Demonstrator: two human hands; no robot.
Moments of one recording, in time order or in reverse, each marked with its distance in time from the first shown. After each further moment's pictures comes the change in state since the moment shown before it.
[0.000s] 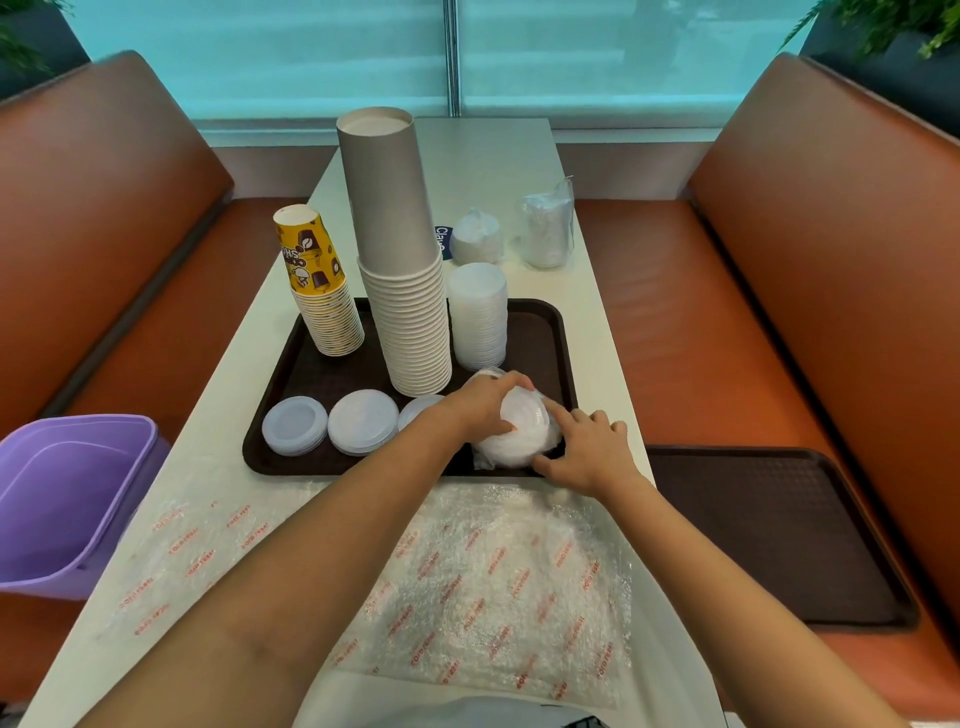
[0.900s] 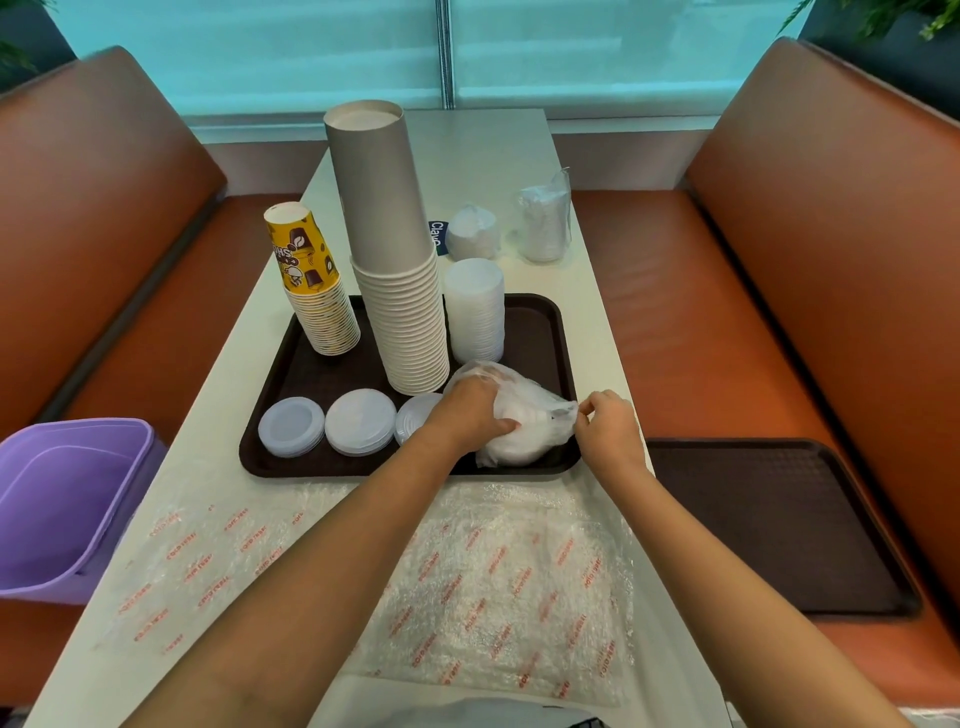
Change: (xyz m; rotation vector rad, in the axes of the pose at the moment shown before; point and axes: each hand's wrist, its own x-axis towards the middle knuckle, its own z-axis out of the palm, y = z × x) left_hand -0.010 -0.001 0.013 -0.018 0.225 -0.107; right_hand 0.018 0.014 0.006 0.510 0.348 0.241
